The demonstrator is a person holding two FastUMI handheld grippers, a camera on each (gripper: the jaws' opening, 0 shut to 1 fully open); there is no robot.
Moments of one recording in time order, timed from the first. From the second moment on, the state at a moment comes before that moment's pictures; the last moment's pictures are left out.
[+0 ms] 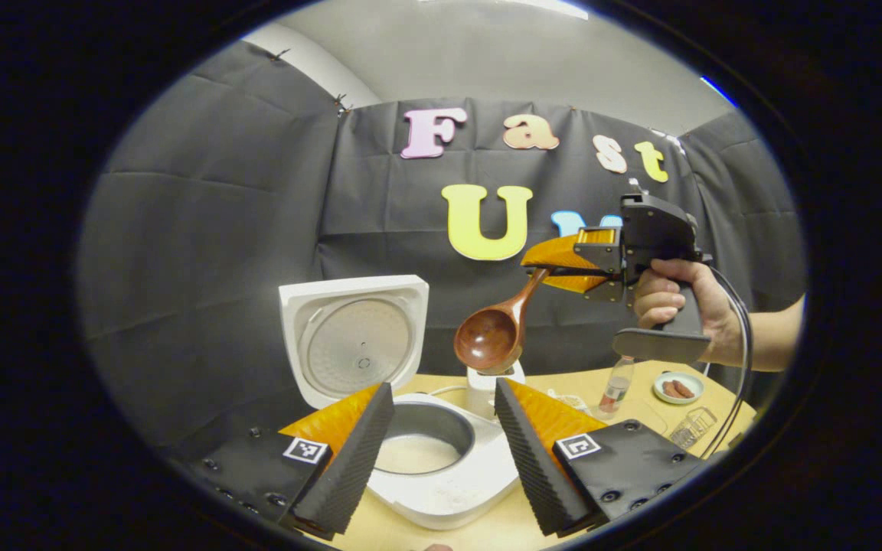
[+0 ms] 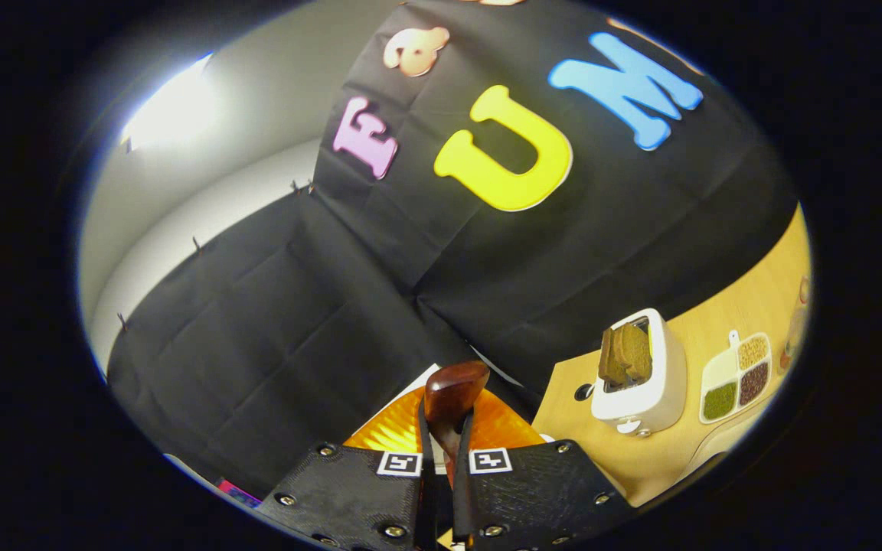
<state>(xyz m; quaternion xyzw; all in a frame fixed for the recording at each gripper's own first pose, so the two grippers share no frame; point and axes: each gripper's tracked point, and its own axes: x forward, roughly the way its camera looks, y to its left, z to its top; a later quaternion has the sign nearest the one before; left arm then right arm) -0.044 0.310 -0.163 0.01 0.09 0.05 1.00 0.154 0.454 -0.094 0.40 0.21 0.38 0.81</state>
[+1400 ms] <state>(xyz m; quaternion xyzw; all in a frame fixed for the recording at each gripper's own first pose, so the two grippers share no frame) 0.009 0.125 -0.129 0.01 0.07 -0.05 1.00 0.105 0.081 -0.115 0.41 0.16 0.16 0.88</state>
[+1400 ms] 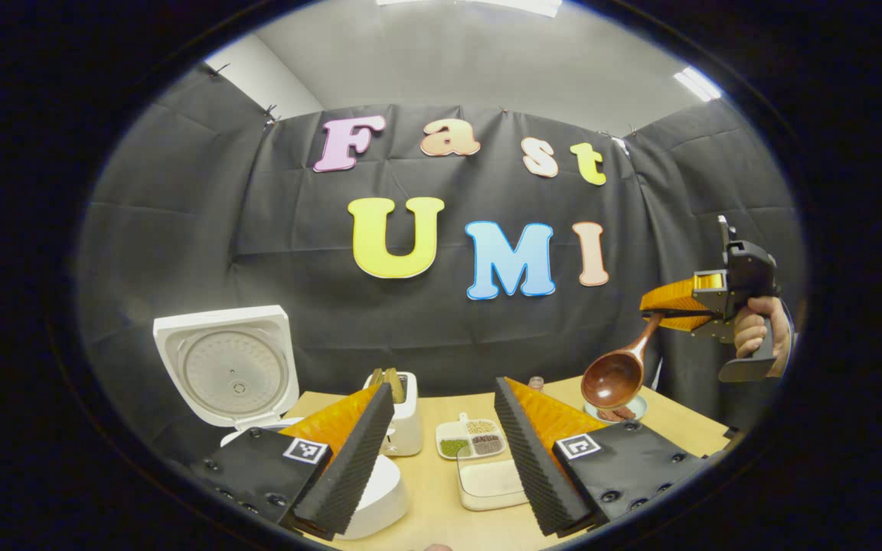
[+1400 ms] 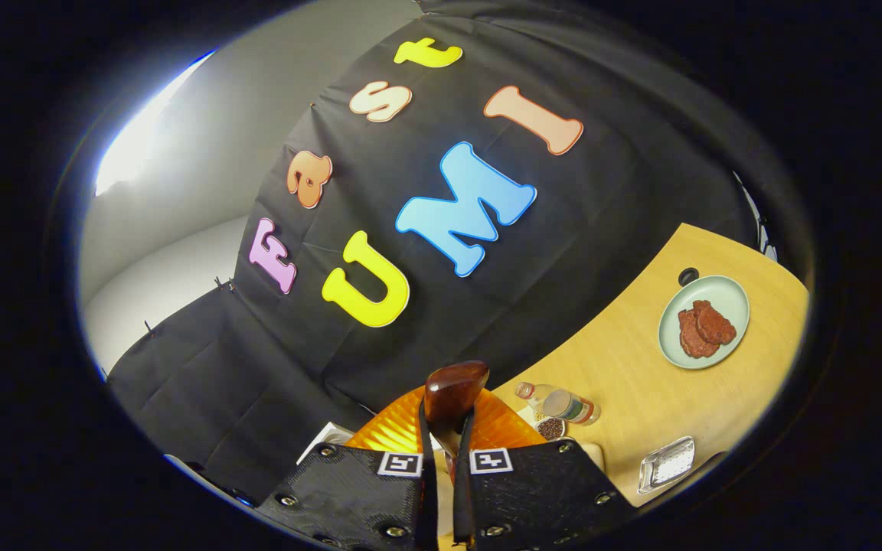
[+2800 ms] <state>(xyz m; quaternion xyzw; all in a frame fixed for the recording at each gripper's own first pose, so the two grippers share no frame) -0.002 0.138 -0.135 0.00 0.09 0.00 1.00 0.079 0.011 -0.317 0.17 0.29 0.02 0.94</state>
